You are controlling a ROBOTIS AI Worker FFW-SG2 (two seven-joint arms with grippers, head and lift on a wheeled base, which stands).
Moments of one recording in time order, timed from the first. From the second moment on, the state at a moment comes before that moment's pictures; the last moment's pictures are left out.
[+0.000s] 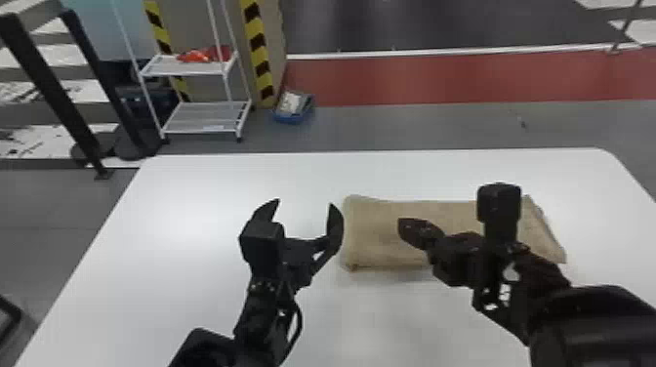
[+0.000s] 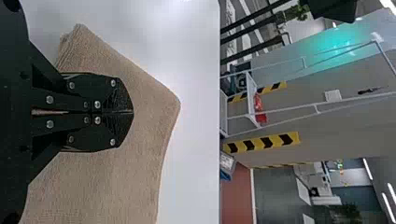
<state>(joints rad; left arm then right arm) 0.20 0.06 -0.24 -1.76 0.02 0.02 0.16 0.05 -0.03 0.12 -1.83 -0.10 0.66 0.38</state>
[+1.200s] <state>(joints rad) 0.01 0.01 -0.44 -1.60 0.07 0.22 0.08 0.23 -0.14 -0.50 -1.93 -0.33 0.54 0.46</state>
